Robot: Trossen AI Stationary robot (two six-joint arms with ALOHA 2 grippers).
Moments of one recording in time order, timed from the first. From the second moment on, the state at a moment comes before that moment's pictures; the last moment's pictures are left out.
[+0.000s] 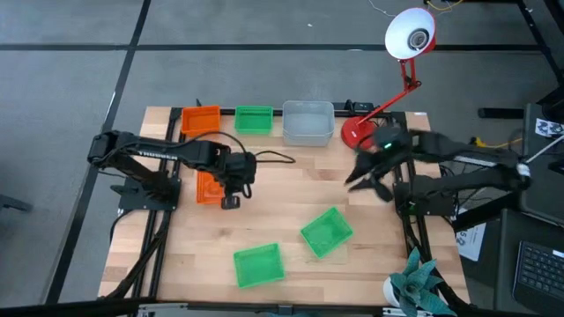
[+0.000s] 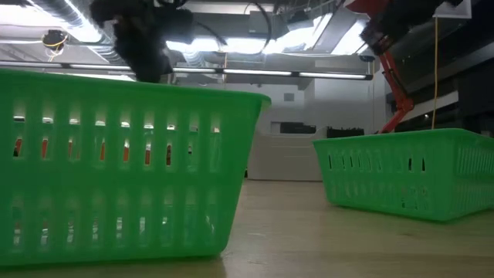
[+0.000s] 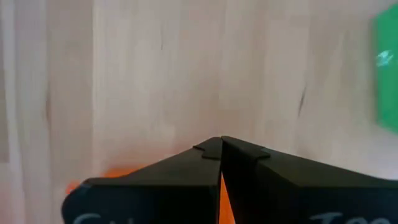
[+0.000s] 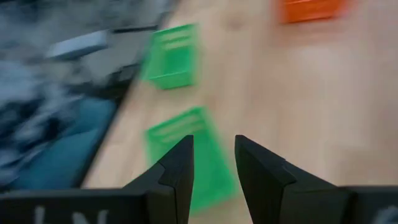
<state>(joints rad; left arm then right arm) 0.02 1.41 1.13 -0.92 0.00 -0.10 -0.18 0.94 0.89 -0.68 -0.58 -0.09</state>
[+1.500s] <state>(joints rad) 0.16 1.42 1.13 -0.60 -0.15 -0.03 0.01 1.30 1.28 -1.04 0.06 0.04</state>
